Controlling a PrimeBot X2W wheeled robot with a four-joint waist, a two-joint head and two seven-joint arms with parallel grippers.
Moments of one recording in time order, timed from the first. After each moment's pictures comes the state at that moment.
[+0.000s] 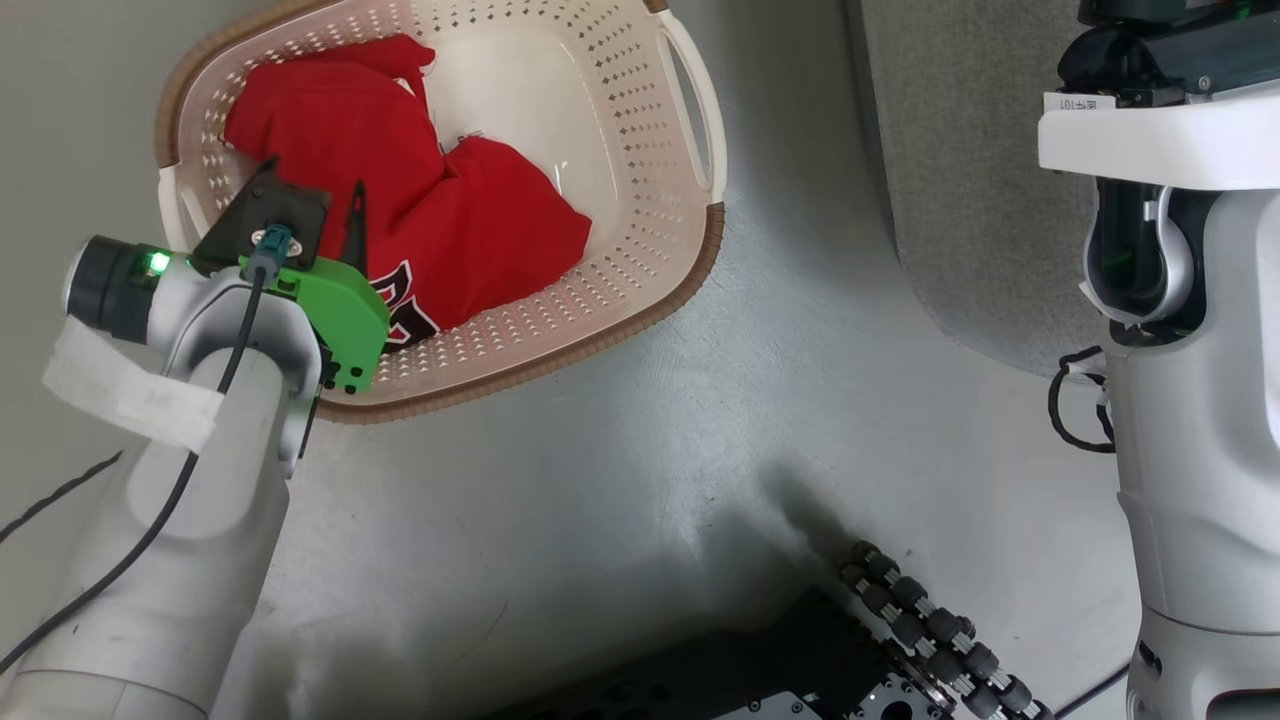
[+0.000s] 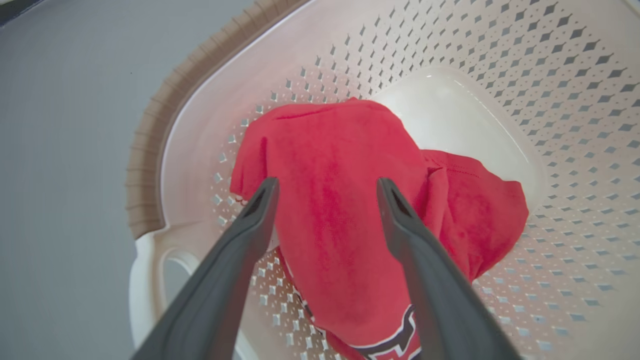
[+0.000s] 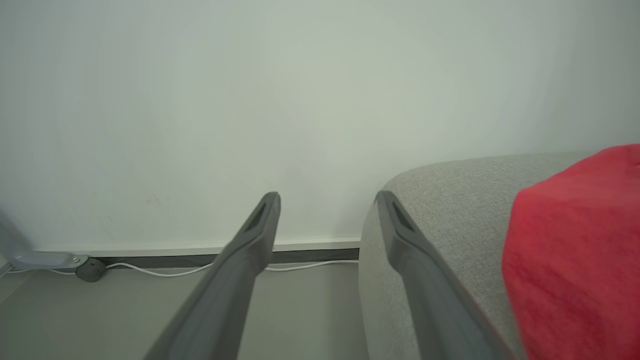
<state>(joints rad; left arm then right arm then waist) -0.74 0.18 -0.48 0.65 -0.15 0.04 -0.05 -0.65 -0.06 0.11 -0.05 0.25 0.01 -0.26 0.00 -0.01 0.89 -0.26</state>
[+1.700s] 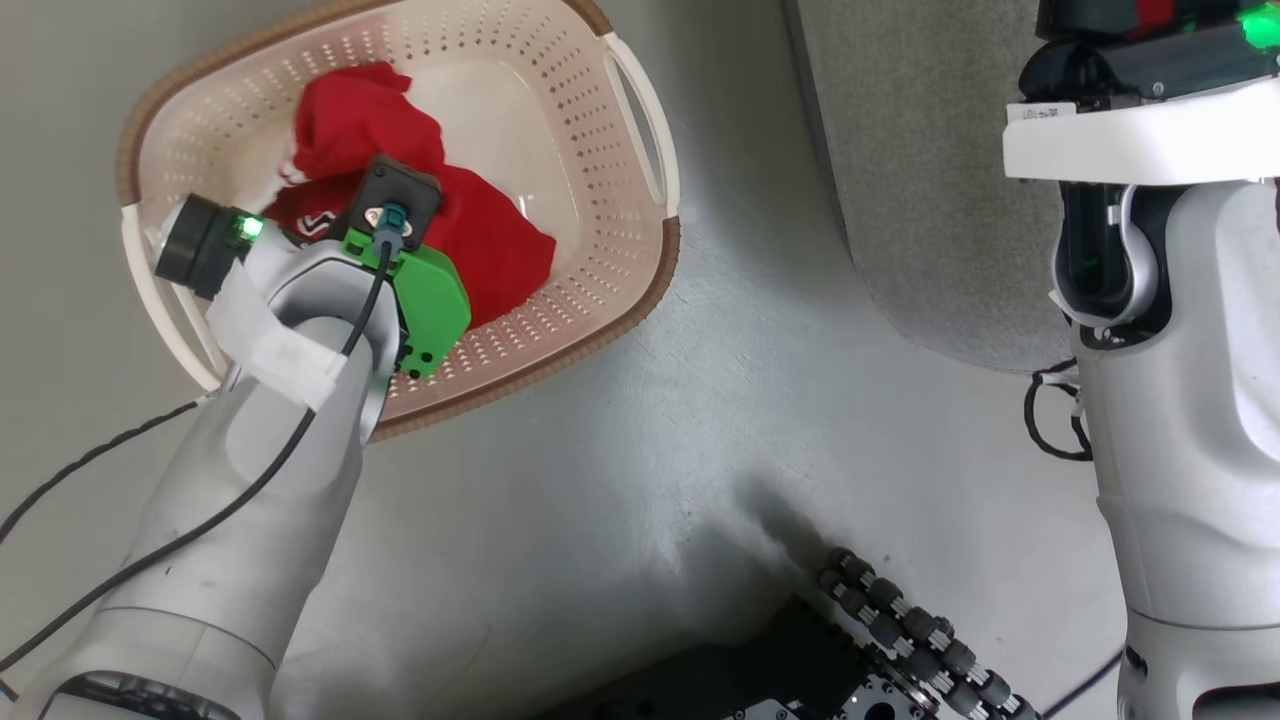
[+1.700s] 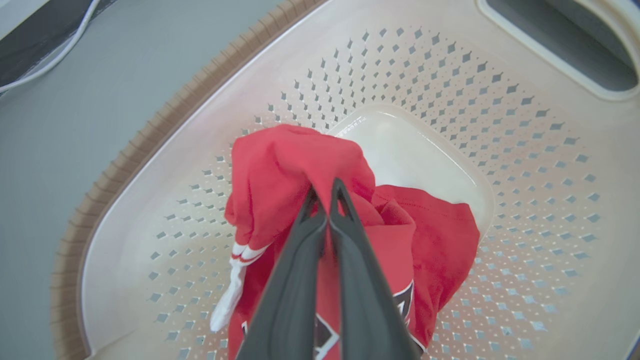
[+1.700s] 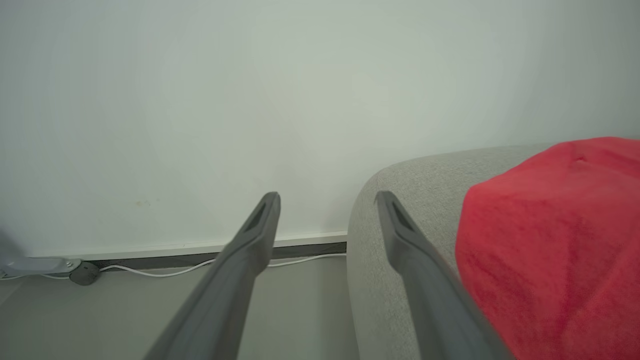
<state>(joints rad) -0.86 0.07 -0.57 0.85 -0.04 0.07 -0.03 -0.66 -0.05 0.14 0.01 0.28 0.01 -0.26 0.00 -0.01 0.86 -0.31</state>
